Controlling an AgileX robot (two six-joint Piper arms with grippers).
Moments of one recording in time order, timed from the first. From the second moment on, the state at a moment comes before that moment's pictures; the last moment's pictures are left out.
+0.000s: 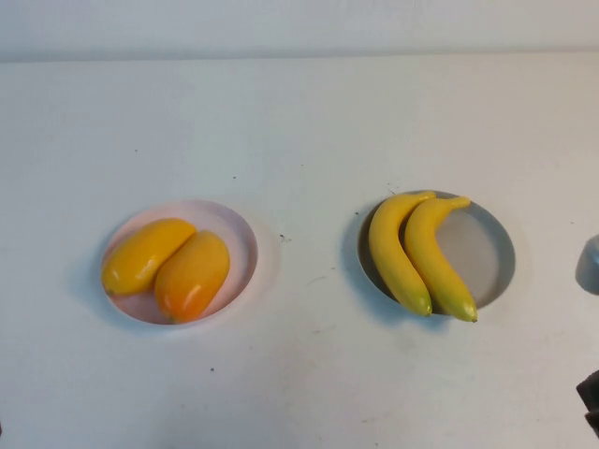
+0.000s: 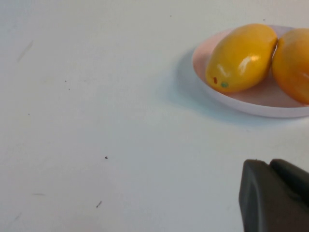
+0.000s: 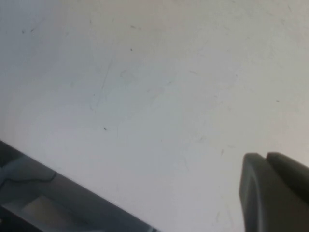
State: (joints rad) right arm 0.66 0.98 -0.98 0.04 1.25 0.19; left arm -0.09 -0.01 0.03 0.02 0.38 0.06
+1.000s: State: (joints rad) right arm 0.10 0.11 0.02 0.04 0.07 0.18; left arm -0.09 -0.01 0.03 0.02 0.38 0.06
